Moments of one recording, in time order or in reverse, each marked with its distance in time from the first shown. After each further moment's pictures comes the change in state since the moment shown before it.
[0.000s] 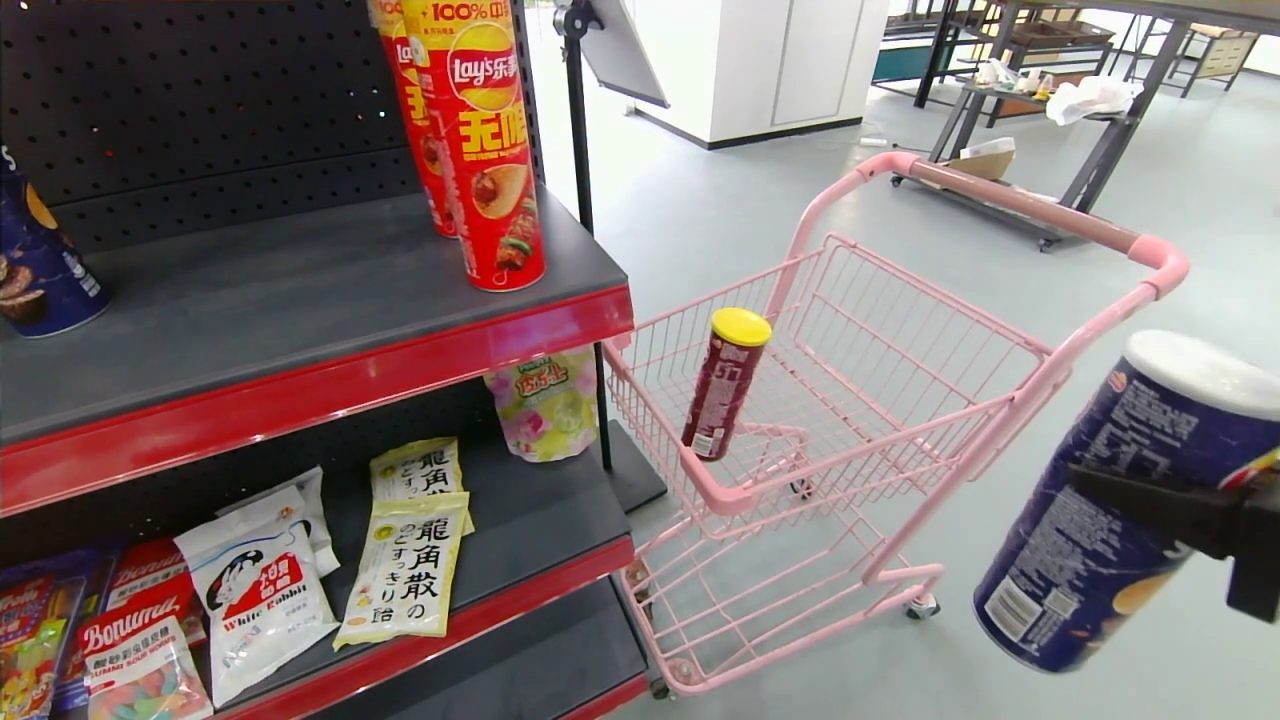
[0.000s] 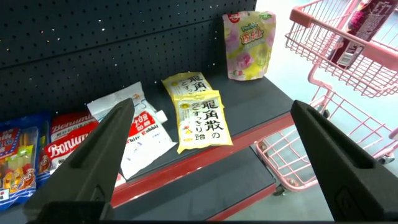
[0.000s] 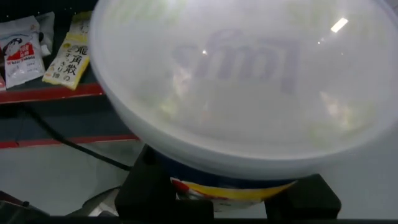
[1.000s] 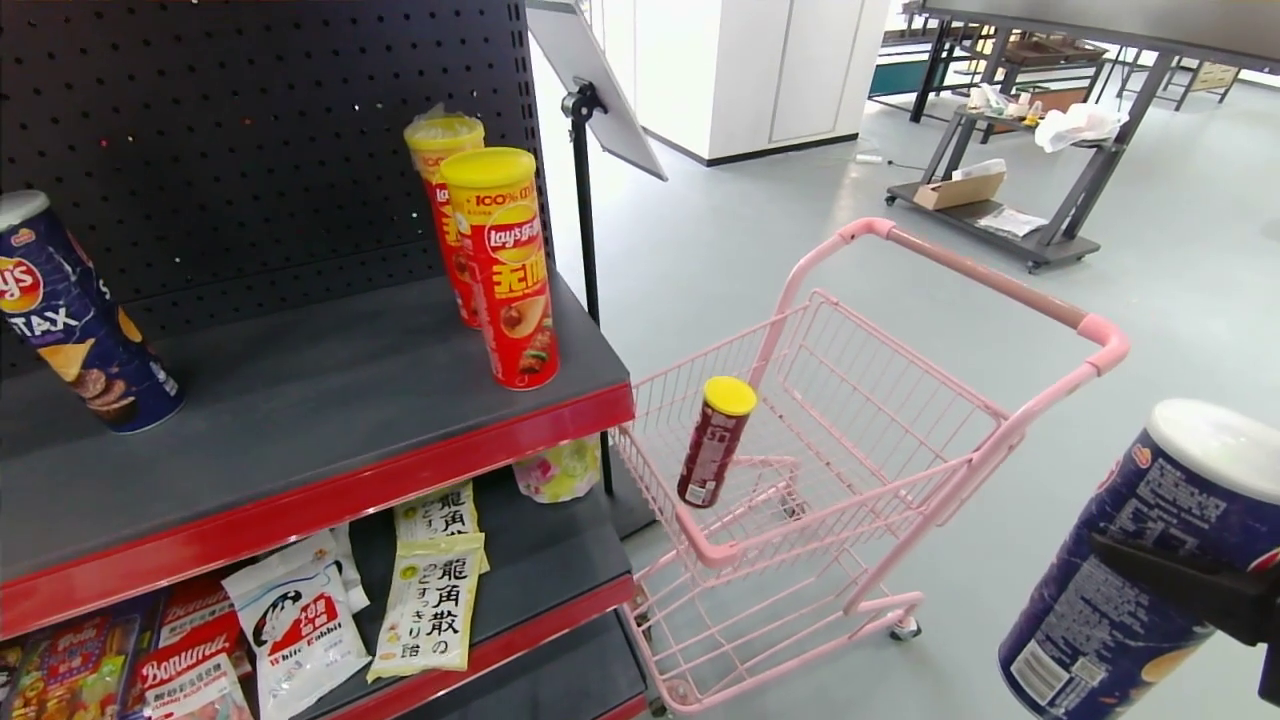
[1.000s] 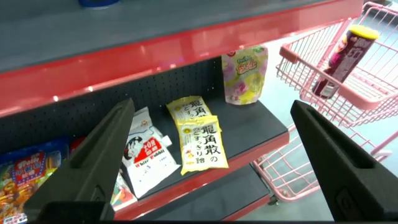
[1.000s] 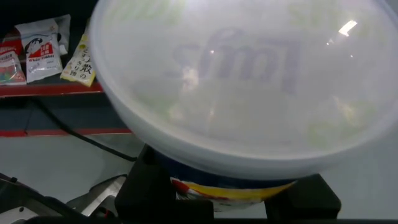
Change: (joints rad) left arm 0.000 0.000 0.000 0.000 0.000 0.000; right arm 0.000 -0.091 0.122 -0.009 0.007 -0.039
